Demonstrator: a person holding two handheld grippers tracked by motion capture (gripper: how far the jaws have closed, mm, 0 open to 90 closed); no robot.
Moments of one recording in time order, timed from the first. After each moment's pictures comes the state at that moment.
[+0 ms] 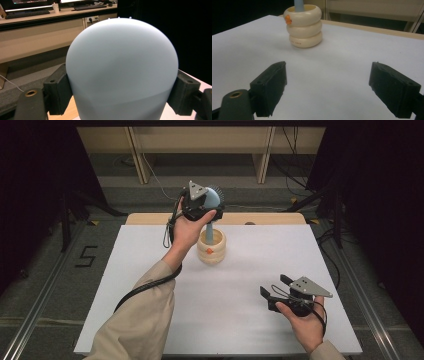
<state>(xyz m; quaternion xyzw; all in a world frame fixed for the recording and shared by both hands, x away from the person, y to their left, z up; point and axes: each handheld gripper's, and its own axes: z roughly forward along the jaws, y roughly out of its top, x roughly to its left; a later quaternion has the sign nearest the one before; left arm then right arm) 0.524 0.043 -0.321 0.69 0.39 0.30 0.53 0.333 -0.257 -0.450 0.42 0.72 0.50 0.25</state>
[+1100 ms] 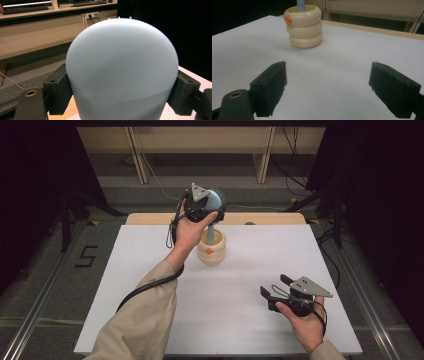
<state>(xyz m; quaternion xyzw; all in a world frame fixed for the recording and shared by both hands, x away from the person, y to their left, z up) 0.529 0.038 -0.330 0.69 0.39 0.30 0.52 0.333 -0.258 -0.450 0.42 0.72 0.50 0.25</state>
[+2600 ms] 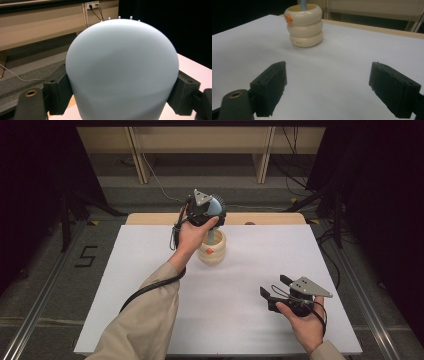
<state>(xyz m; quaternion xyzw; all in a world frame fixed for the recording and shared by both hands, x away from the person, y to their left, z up) 0.538 0.034 -0.354 0.71 0.41 0.29 0.50 0.333 -0.258 -0.451 0.42 0.72 0.50 0.25</state>
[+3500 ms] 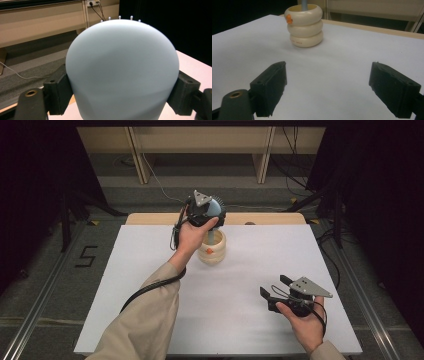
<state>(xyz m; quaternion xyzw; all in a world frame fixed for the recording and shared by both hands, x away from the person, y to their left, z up) 0.541 0.035 -0.359 0.71 0.41 0.28 0.50 0.333 -0.257 -0.451 0.41 0.72 0.50 0.25</state>
